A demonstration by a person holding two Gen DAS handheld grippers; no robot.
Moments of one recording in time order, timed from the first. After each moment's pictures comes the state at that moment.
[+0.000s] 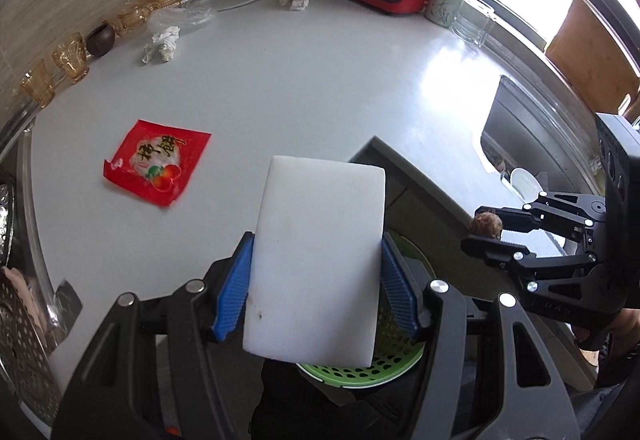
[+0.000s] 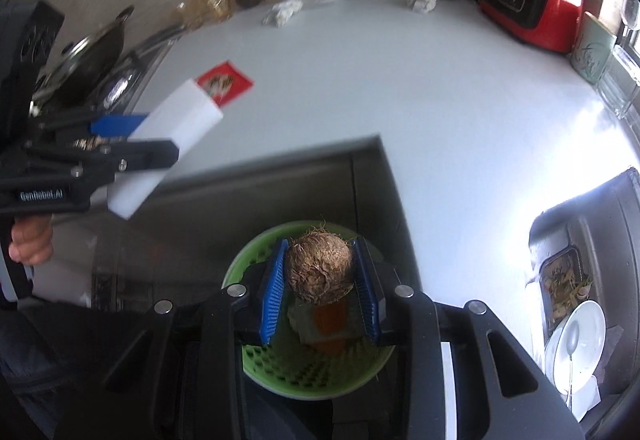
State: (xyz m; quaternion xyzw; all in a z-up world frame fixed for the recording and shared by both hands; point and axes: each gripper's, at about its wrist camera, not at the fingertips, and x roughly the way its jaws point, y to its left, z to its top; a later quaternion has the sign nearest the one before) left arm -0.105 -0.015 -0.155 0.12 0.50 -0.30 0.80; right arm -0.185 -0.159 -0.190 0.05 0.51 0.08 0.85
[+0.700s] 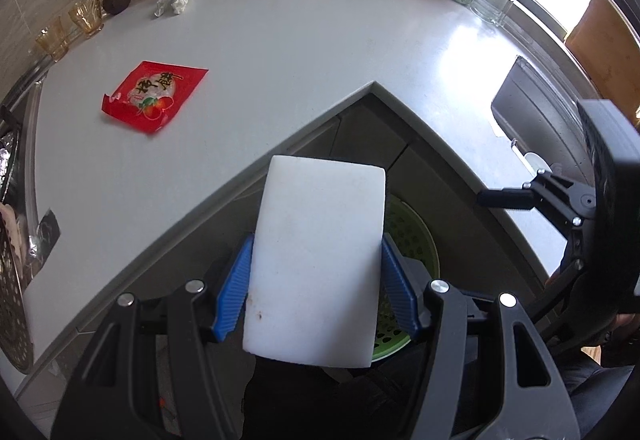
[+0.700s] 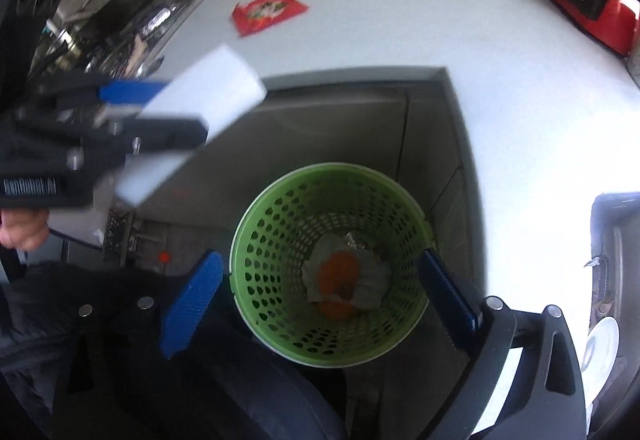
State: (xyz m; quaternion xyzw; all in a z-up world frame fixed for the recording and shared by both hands) left arm -0.146 -0.017 -0.185 0.11 0.53 -0.25 0.80; right arm -0.196 -0.144 -0.223 0.02 0.54 0.16 0.82
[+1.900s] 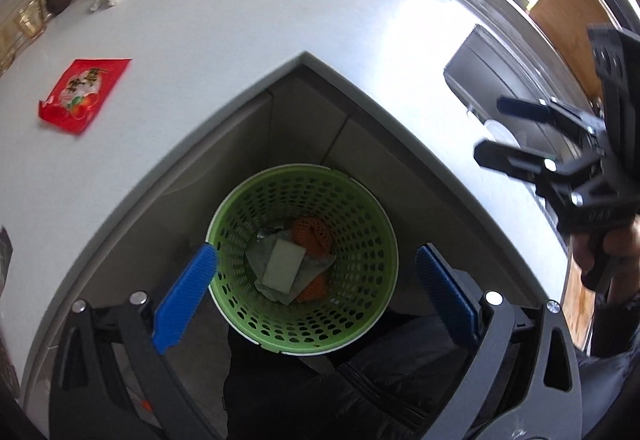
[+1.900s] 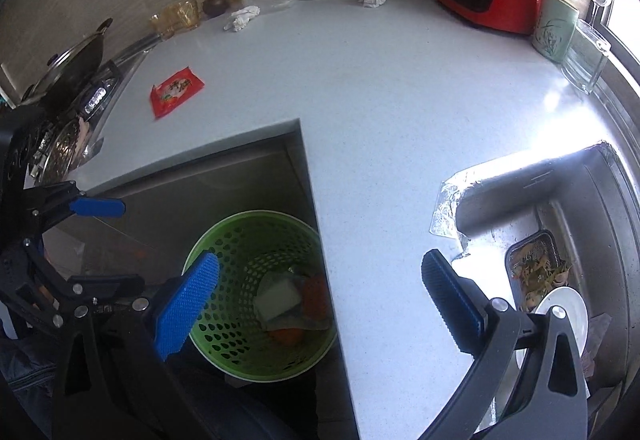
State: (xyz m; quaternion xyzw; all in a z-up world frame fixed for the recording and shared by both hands) left arm -0.154 -0.048 -0.202 0.11 0.57 -0.32 0.75; right arm -0.206 -0.227 -0.190 0.06 0.50 0.05 0.86
